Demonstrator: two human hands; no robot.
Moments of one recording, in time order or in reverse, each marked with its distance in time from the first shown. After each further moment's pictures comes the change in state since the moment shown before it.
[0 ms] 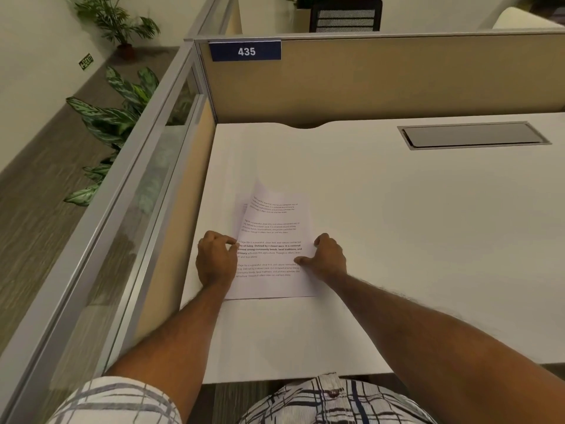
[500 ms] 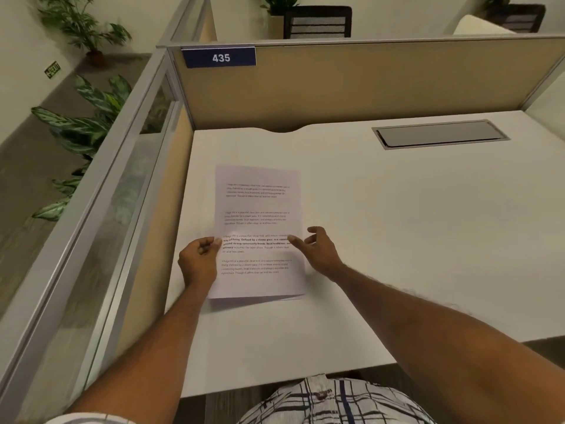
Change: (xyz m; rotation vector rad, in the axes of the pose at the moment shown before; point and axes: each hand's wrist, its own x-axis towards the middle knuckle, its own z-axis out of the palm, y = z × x) left_hand 0.010 -0.004 0.004 -0.603 -0.049 -0.258; right_hand 0.003 0.013 -0.027 0.479 -0.037 -0.041
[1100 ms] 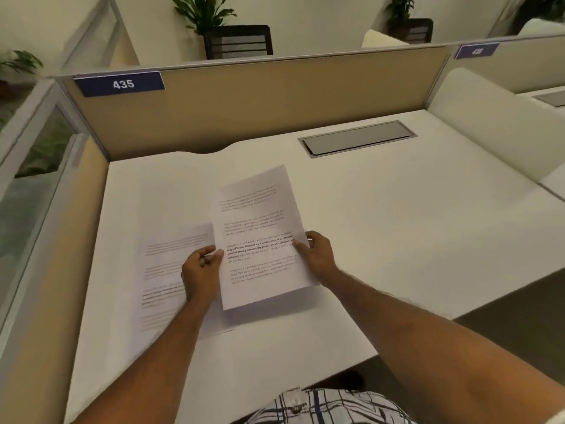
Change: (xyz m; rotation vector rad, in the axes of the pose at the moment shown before) left_hand -0.052 0.046 0.134 -0.111 -0.246 0.029; right_hand 0.006 0.057 -0.127 0.221 0.271 -0.006
